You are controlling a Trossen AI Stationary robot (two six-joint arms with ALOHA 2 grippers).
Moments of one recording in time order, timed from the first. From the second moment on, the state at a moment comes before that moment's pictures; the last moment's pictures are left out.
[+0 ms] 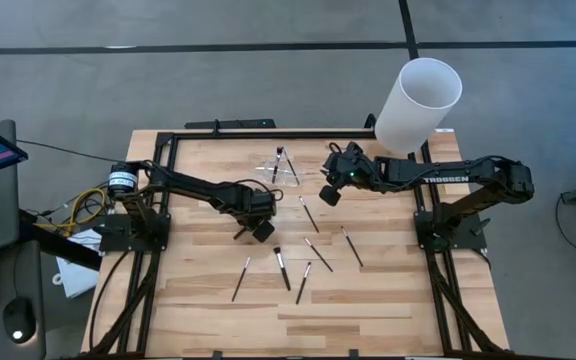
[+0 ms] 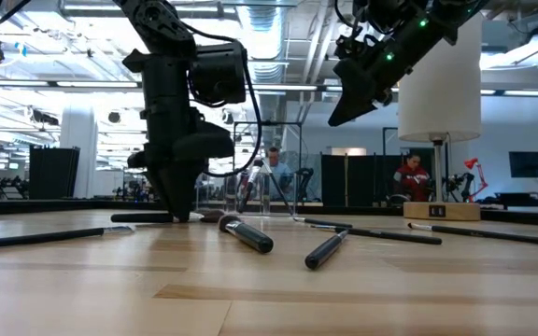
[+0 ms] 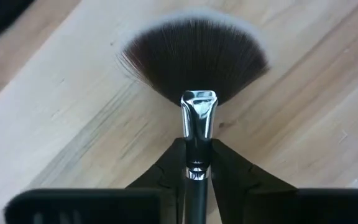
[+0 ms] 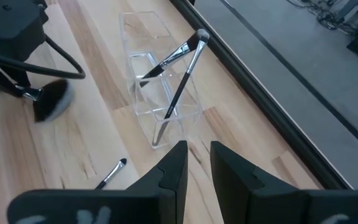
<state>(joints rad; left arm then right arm) 0.03 1.79 1.02 -0.62 -0.13 -0.67 -0.20 1.37 0.89 -0.23 0.34 0.02</state>
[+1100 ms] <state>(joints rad) 0.15 1.14 0.58 0.35 -0.42 -0.14 -0.20 1.38 0.89 -0.18 0.34 0.00</state>
